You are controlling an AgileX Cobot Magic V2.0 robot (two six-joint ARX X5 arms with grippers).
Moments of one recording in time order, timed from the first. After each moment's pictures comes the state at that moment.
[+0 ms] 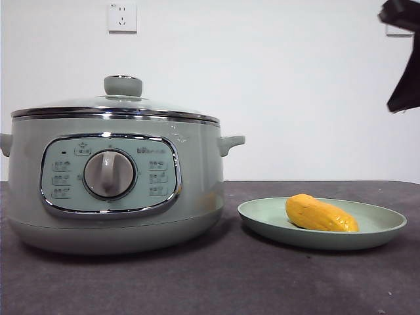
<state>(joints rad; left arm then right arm) -0.01 0.01 0.03 -0.22 -0.05 -0.02 0.55 0.64 0.44 -0.26 0.21 0.17</state>
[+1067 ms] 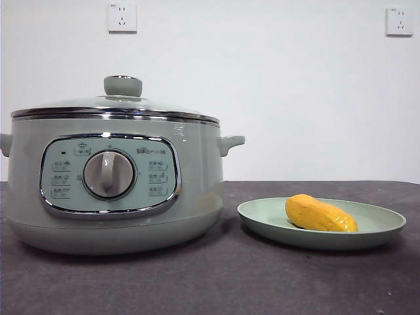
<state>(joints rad) -0.01 0.01 0.03 -0.22 -0.05 -0.02 0.12 0.02 0.02 -0.17 0.03 0.05</state>
